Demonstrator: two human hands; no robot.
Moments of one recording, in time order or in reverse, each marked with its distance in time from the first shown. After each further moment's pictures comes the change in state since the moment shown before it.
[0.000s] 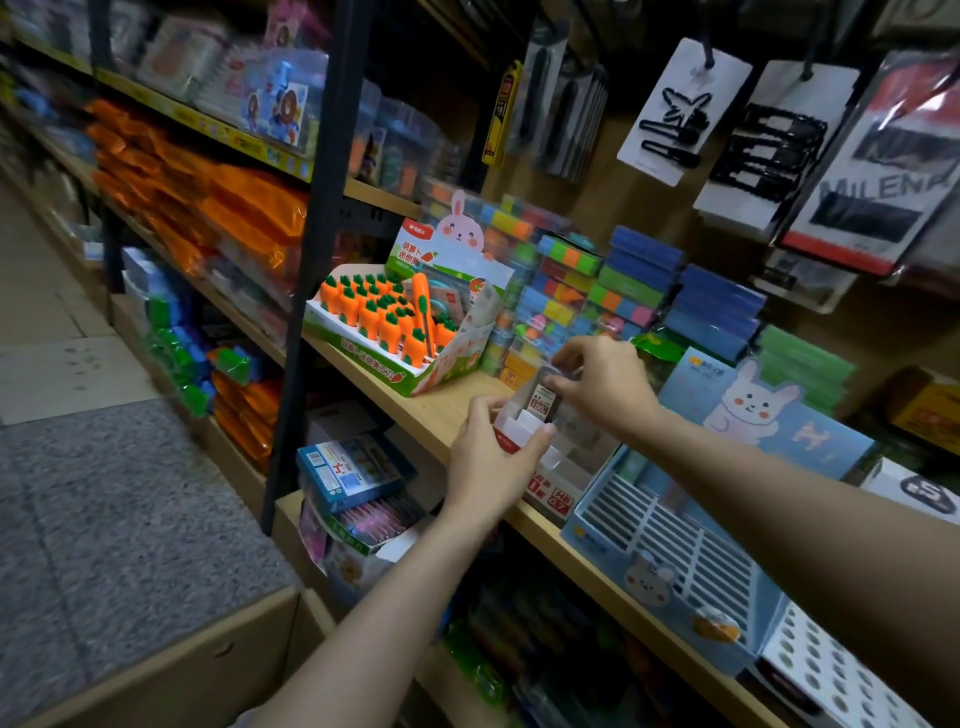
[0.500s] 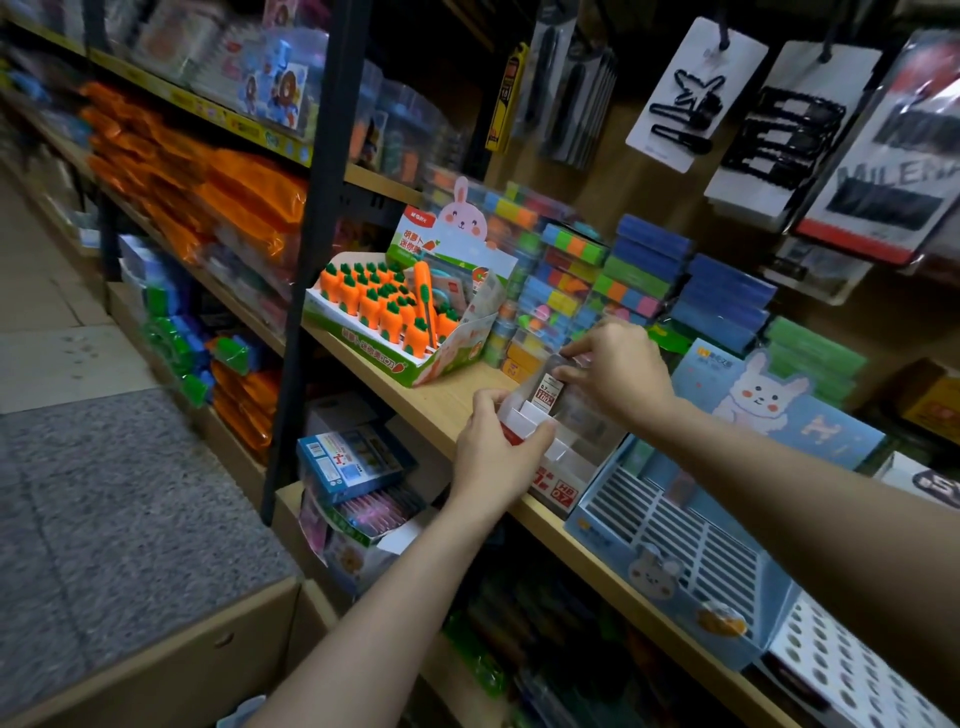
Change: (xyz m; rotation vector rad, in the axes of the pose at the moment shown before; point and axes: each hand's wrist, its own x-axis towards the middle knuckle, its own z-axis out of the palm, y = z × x) left_hand 0.005 -0.006 0.003 -0.025 -0.020 -0.039; right_hand 0.000 0.001 -0.006 -0.145 0.016 0.006
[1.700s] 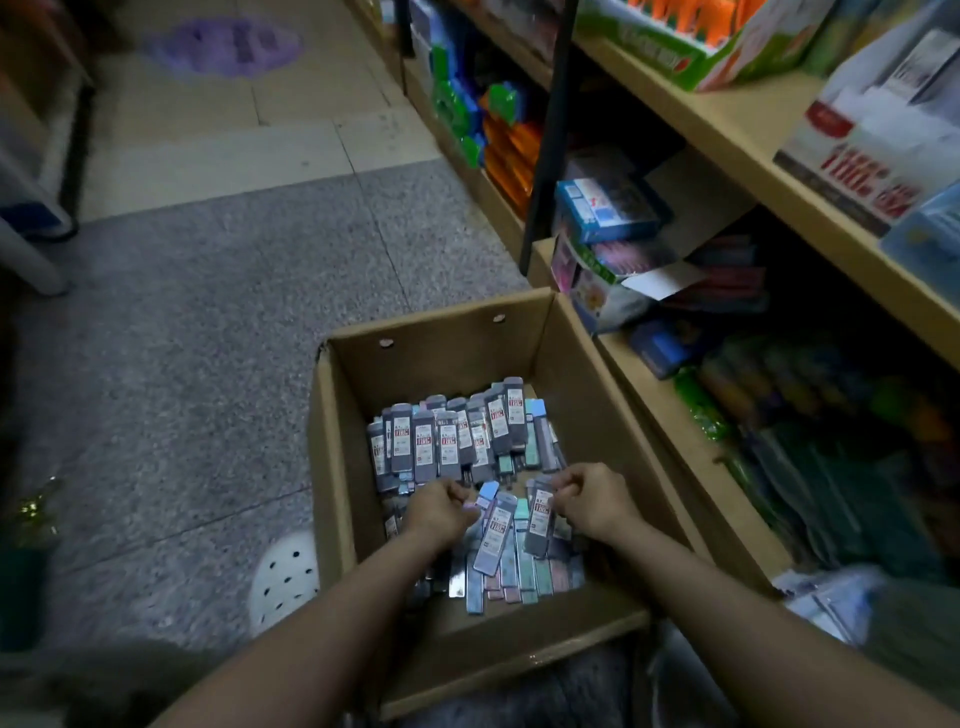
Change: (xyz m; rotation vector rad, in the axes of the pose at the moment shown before) left_hand -0.315 -0.223 -0.156 0.512 0.174 -0.956; right_hand -0.359 -0.119 0.198 0.607 -1.082 0.242
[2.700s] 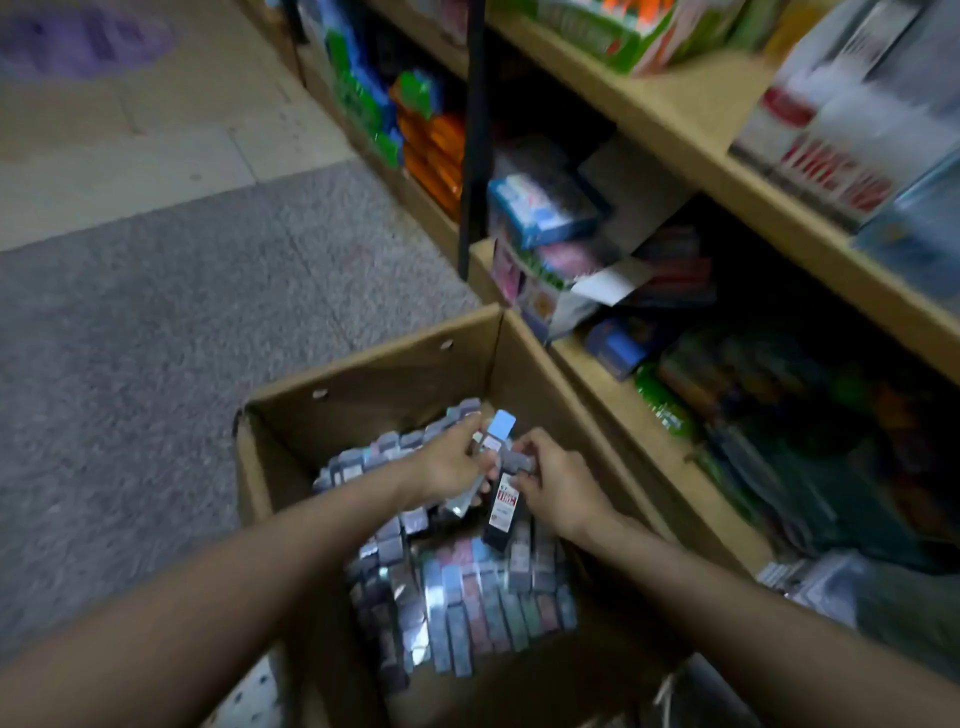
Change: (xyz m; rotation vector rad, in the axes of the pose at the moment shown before) left_hand 0.040 0.117 -0.035 -0.032 -0.448 0.383; right_hand 0.020 -0.043 -0.021 -0.002 0.159 -0.232
